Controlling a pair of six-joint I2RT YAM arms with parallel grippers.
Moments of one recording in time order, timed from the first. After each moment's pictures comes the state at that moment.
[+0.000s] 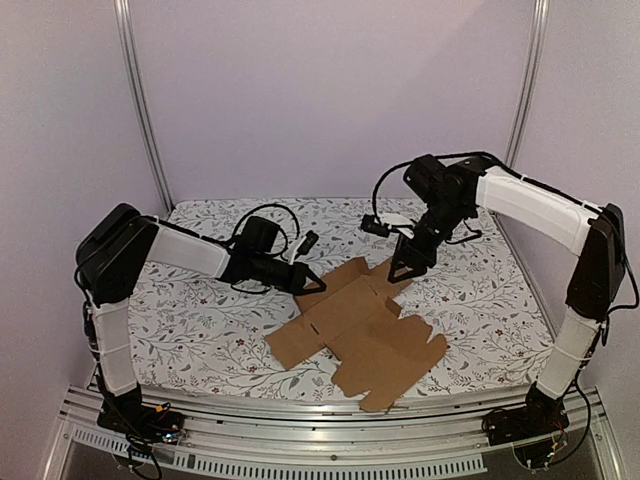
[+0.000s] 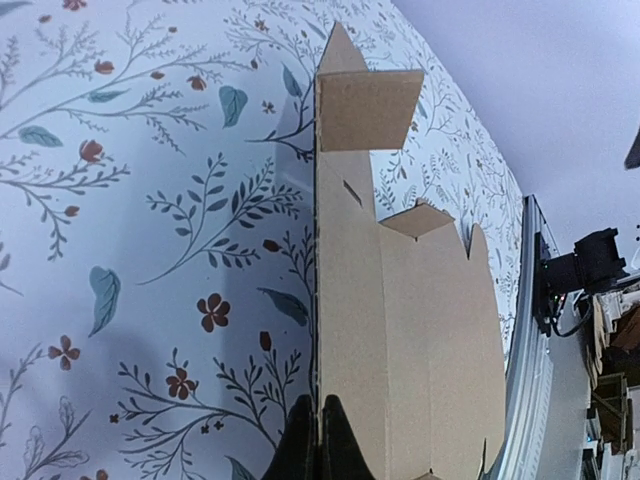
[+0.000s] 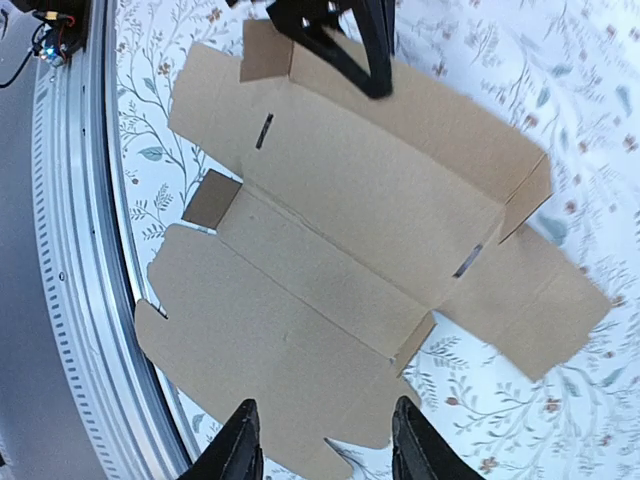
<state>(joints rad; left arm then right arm) -0.62 2.02 1.12 0.18 0.65 -0.35 0.62 1.82 1.62 -1.13 -0.43 -0.53</state>
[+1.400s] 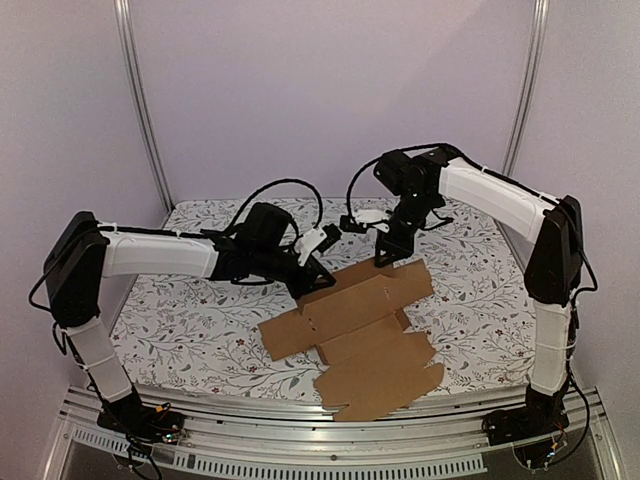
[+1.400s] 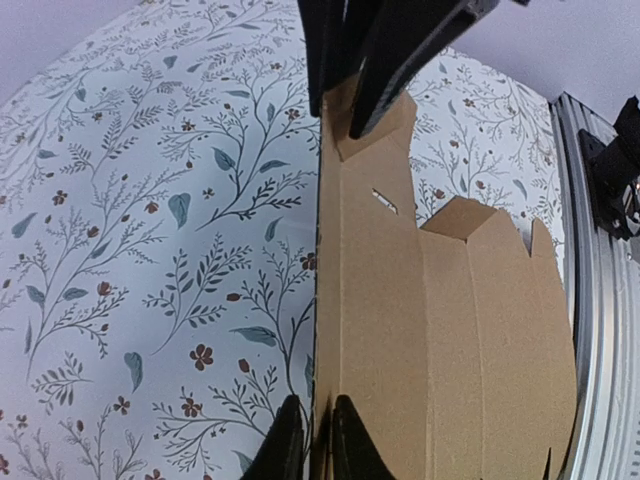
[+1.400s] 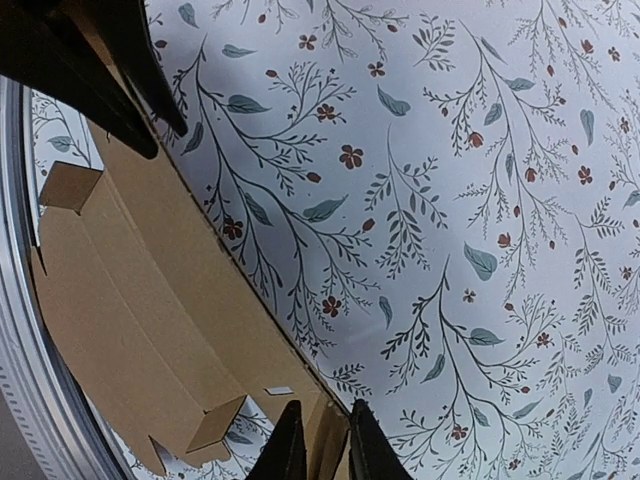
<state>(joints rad) -0.80 1.77 1.15 -0.04 0.39 0.11 0.66 2.04 1.98 -1.24 -0.25 -0.66</state>
